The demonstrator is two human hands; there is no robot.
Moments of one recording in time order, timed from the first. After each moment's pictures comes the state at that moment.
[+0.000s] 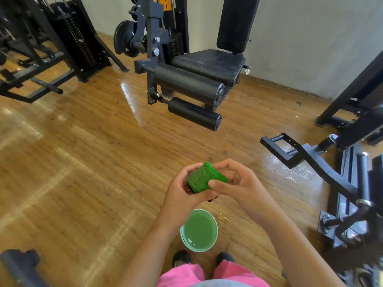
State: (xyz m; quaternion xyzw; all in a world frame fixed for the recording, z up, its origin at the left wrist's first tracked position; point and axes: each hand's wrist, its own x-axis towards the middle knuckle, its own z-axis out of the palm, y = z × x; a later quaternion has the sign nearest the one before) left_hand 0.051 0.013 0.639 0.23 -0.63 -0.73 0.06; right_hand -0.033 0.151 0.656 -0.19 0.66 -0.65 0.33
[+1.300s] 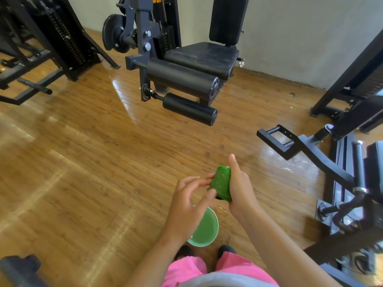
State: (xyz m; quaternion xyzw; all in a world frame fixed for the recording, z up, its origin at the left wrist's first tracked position) left_hand 0.062 0.018 0.612 0.18 -0.79 -0.58 0.06; right_hand -0.028 0.117 0.627 0.17 0.62 -0.71 0.29
